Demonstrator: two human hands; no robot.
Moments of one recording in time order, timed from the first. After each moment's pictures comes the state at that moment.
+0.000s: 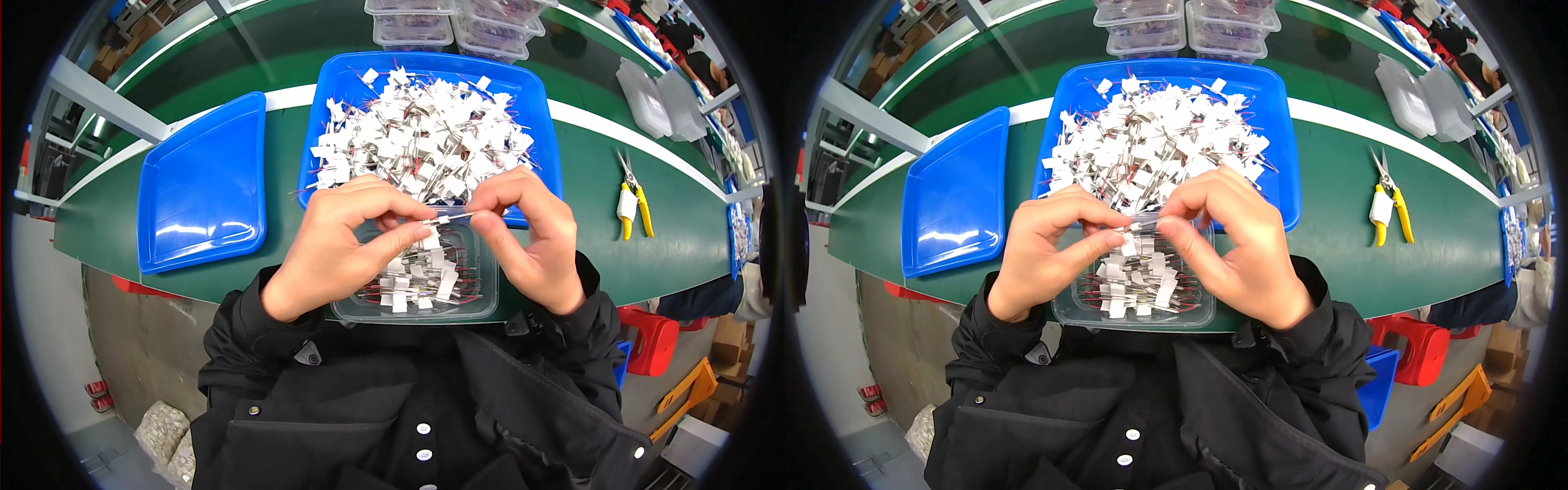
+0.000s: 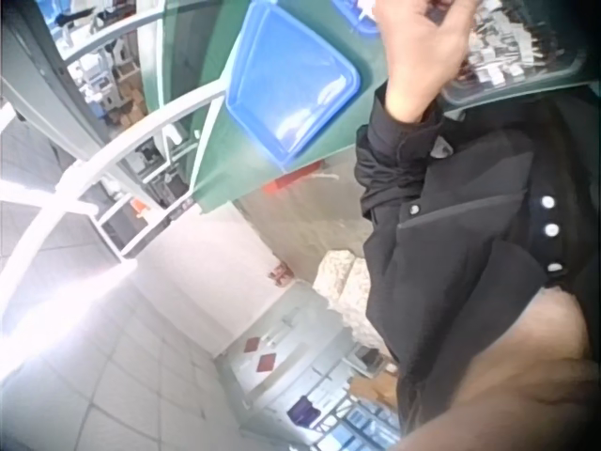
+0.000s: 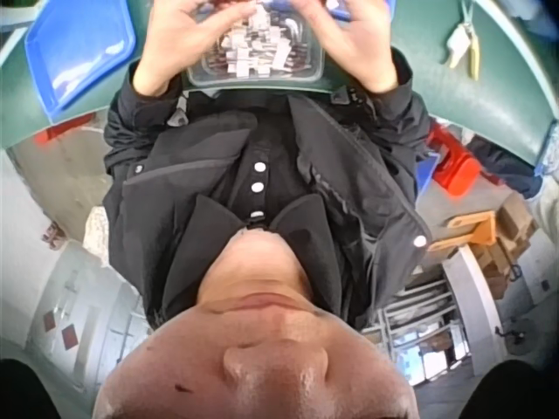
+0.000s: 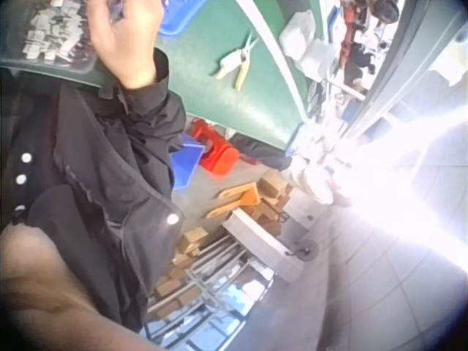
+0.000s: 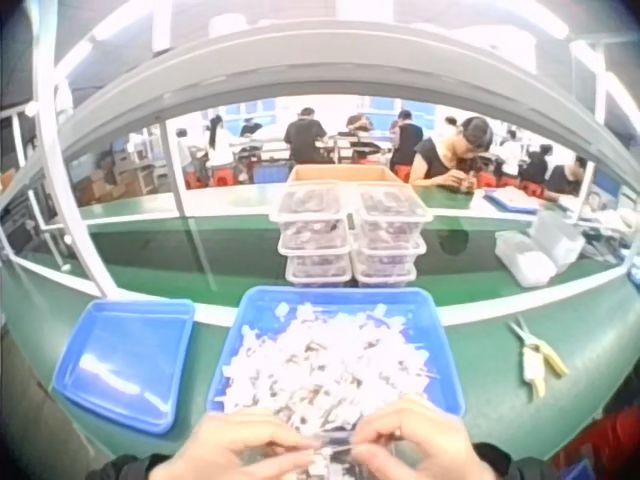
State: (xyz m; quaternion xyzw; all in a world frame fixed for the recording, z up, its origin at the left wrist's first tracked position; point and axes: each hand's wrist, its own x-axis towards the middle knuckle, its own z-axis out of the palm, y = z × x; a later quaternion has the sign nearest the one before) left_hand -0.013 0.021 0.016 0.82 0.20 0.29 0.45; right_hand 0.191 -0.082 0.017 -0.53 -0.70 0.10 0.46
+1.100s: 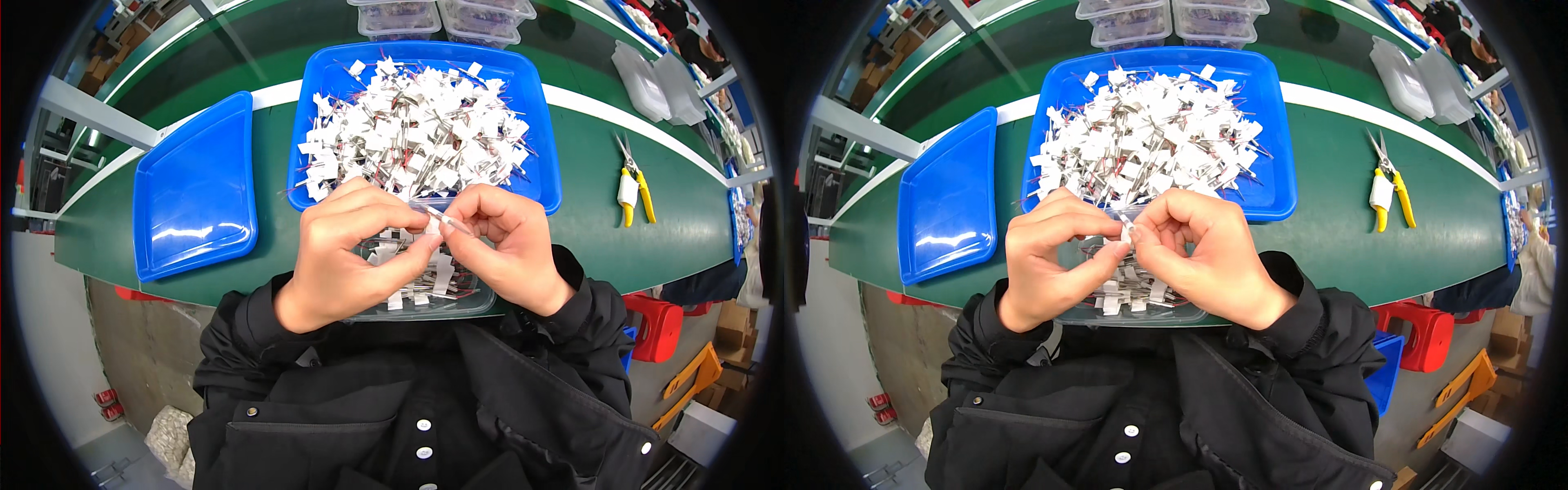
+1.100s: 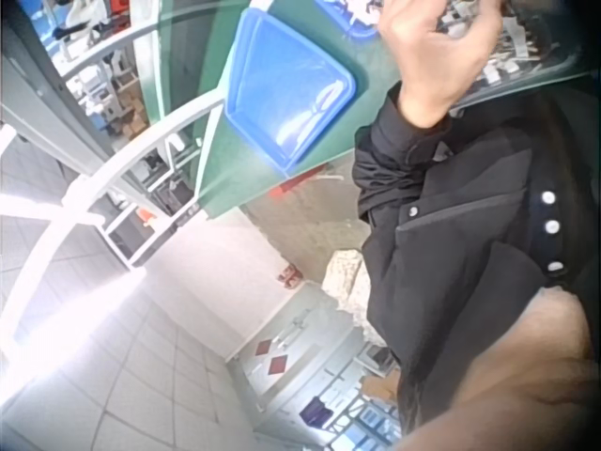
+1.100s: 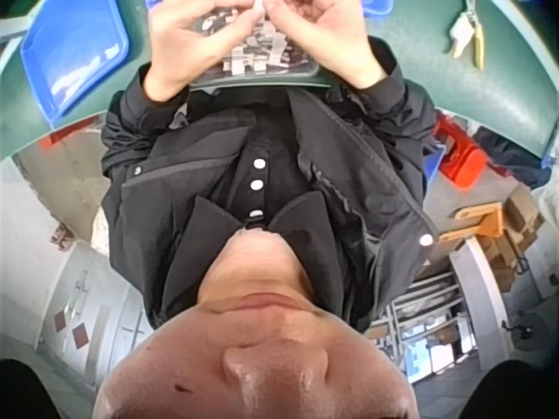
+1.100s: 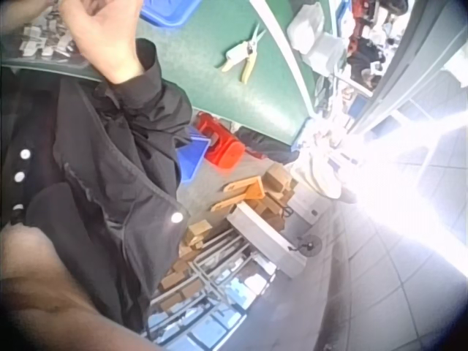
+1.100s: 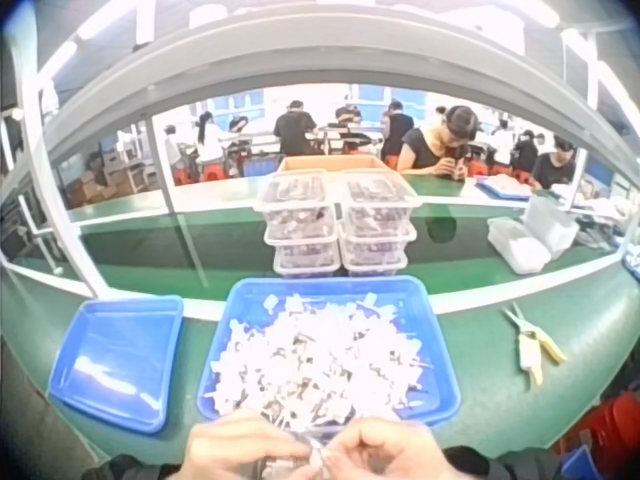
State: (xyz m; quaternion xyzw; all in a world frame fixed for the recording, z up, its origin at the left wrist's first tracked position) left_hand -0.001 0.008 0.005 0.84 0.17 0.40 0.32; right_hand 0.172 -0.087 0.001 -0.51 -0.47 0.47 0.55
